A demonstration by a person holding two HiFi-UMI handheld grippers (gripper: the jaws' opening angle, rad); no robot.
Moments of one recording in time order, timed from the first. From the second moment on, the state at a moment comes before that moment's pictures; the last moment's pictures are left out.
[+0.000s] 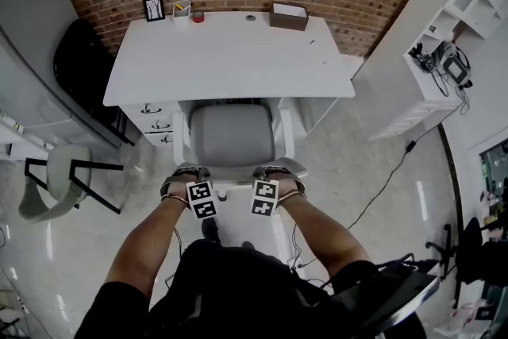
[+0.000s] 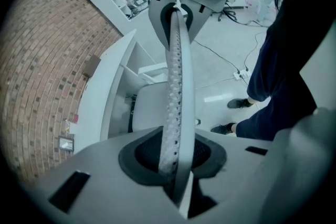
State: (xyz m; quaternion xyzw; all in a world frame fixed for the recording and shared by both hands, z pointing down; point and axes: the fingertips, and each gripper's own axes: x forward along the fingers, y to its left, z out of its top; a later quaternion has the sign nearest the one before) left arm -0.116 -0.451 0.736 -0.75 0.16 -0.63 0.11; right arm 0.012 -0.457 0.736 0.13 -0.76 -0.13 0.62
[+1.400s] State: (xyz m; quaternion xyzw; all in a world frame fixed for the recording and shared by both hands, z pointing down) left arm -0.085 -0.339 0.463 -0.84 0.52 -0.10 -0.09; right arm 0.057 -0.394 0.480 0.39 -0.91 0.03 0.17
